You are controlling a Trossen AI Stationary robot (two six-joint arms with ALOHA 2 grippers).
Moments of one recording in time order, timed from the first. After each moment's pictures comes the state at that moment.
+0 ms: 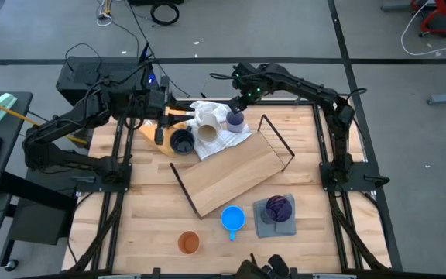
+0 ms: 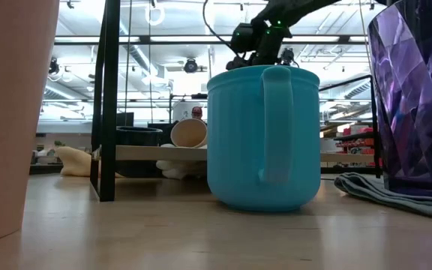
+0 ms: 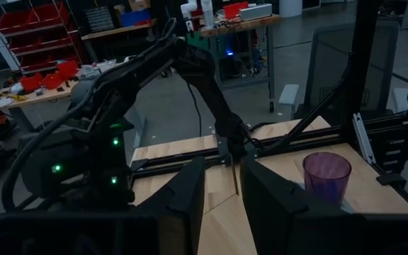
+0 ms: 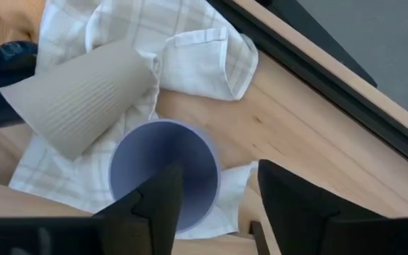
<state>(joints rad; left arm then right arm) 0.31 1.12 1.40 -0.43 0.29 0.25 -0.57 1.96 1.91 -1.12 -0.04 0.37</state>
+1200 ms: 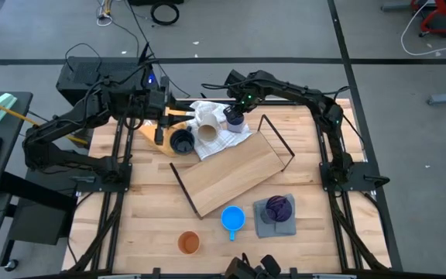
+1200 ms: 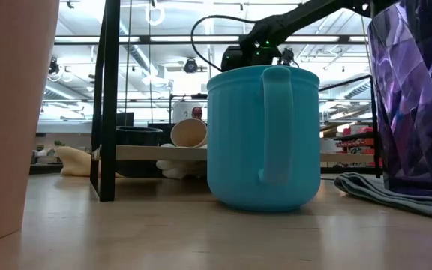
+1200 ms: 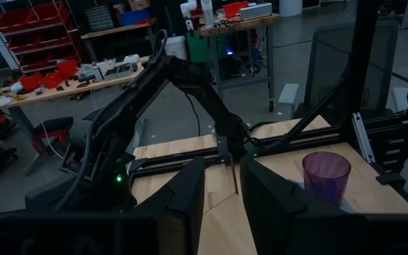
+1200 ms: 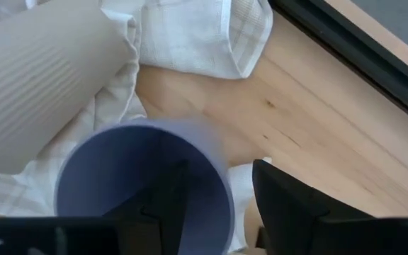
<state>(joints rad) 0.31 1.12 1.40 -0.43 0.29 0.25 -0.56 2.09 1.90 -1.11 -0.04 0.39</state>
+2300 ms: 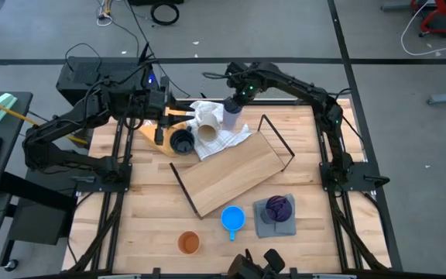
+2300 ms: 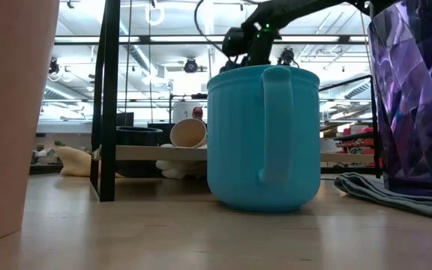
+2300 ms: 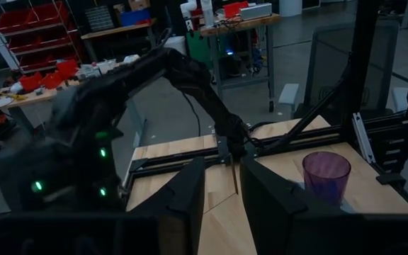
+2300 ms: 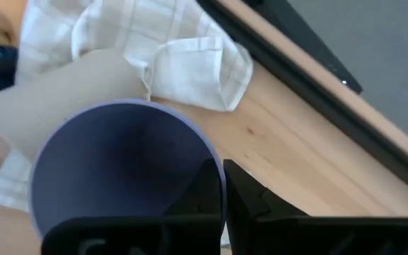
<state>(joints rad) 0.31 1.12 1.40 -0.43 0.29 0.25 -0.57 2.09 2.13 -1.26 0.00 0.33</state>
